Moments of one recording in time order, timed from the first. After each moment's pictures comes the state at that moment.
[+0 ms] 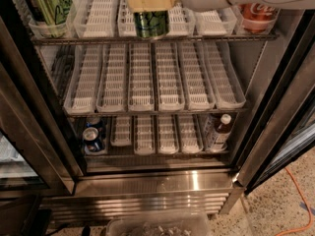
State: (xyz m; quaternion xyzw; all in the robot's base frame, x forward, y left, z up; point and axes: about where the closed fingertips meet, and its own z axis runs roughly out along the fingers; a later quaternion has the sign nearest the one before) arm 0.547 0.010 1.111 -0.37 0.72 0.27 0.52
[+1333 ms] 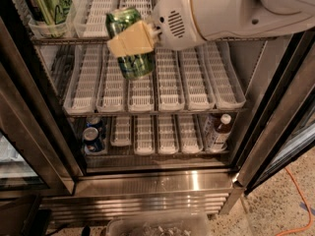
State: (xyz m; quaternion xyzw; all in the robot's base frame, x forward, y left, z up) arm 0.515 0.044 1.047 -0.41 0.75 0.29 0.44
